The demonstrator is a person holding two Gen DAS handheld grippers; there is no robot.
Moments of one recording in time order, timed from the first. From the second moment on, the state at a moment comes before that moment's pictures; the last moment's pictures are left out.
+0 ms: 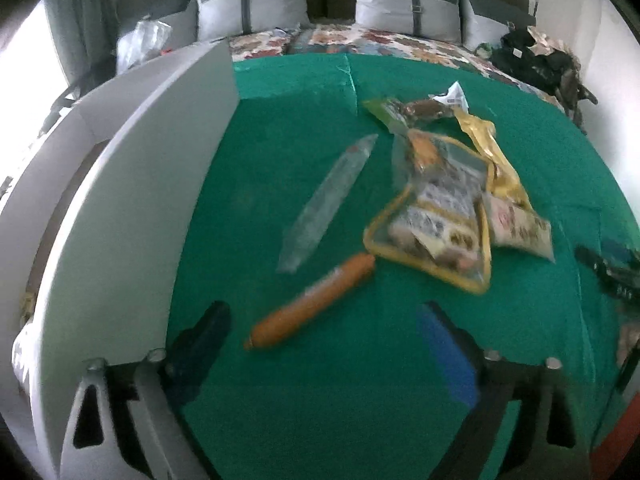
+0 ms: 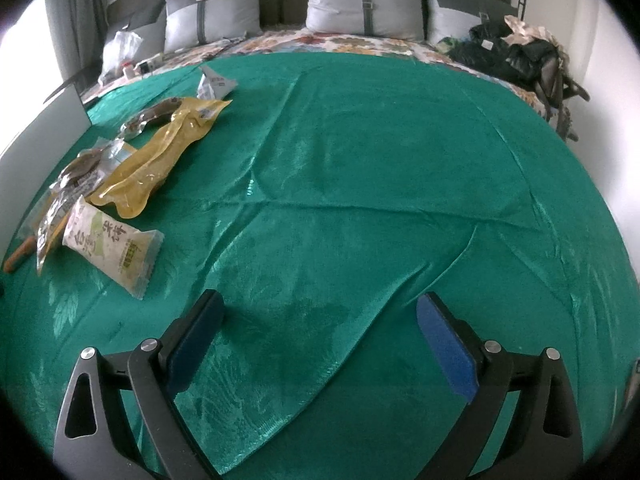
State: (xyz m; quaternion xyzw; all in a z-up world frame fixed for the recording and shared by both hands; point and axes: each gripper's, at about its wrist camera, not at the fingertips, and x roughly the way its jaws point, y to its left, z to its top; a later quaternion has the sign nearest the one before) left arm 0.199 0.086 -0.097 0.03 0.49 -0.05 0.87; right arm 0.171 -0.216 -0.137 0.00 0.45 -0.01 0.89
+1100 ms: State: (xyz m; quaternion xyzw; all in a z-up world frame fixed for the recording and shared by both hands) left arm 0.178 0.072 -0.115 0.01 0.53 -0.07 0.84; right arm 0.172 -0.216 -0.136 0.00 0.45 -0.01 0.89
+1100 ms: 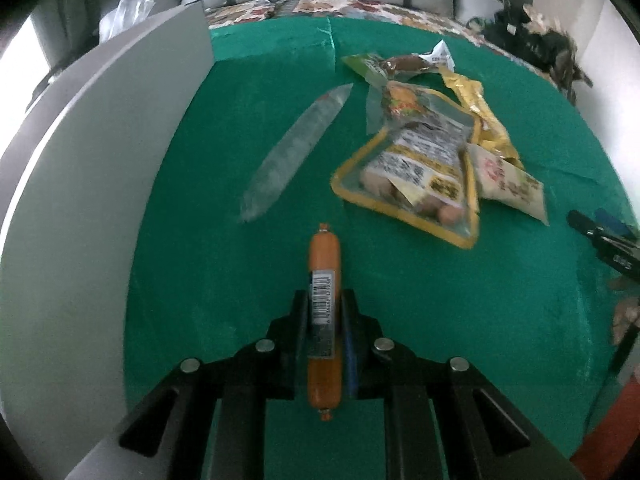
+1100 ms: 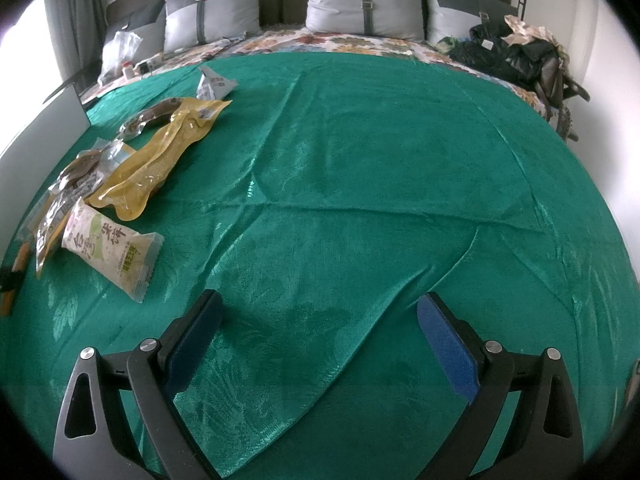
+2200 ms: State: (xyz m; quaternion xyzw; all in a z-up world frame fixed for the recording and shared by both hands) left arm 0.102 0.125 -0.097 -0.13 0.48 -0.12 0.86; right arm 0.200 -0.078 -0.102 -0.05 0.56 0.32 0.76
